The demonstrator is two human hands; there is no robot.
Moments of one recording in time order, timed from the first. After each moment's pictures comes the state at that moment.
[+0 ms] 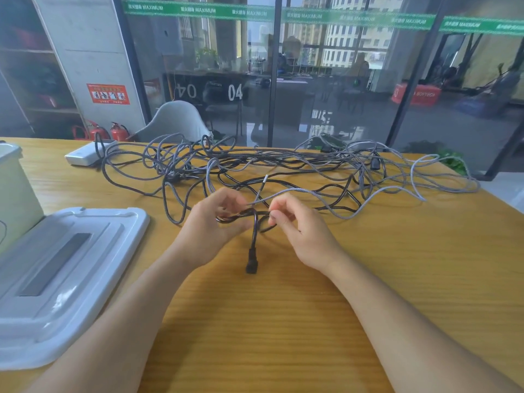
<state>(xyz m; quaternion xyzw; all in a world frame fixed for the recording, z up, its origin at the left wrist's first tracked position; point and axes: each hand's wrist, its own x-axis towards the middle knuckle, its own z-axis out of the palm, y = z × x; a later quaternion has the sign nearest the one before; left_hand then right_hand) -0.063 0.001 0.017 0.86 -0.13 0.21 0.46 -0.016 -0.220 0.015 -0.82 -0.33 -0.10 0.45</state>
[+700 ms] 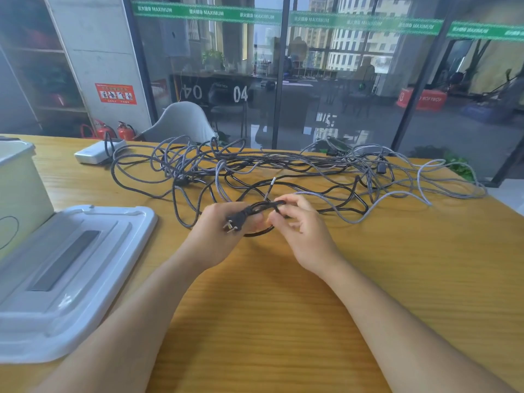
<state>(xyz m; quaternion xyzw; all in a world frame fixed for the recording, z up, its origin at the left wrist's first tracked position) -0.069 -0.006 0.022 0.86 -0.13 0.16 0.47 -0.012 -0.207 0.004 -0.81 -0.28 -0.09 0.51</state>
